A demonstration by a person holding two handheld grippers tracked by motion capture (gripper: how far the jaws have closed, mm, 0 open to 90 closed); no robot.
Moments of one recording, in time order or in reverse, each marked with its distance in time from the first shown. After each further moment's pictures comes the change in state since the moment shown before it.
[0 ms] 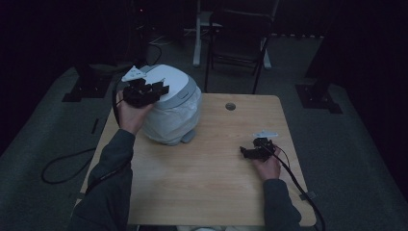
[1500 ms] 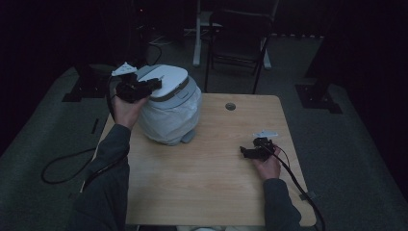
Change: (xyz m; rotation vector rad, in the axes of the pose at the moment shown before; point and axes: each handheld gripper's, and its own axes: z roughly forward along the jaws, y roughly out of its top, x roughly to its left) left arm 0.027 0.002 0.004 -0.015 -0.028 -0.069; right arm -0.001 0.001 0.001 -0.001 0.000 -0.002
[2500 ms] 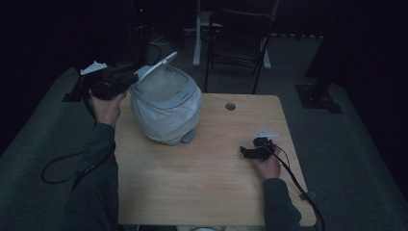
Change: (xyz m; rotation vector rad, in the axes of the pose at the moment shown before) left arm 0.052 -0.008 -0.042 -0.112 0.090 -0.148; right arm 0.000 0.000 0.000 0.000 0.001 -0.001
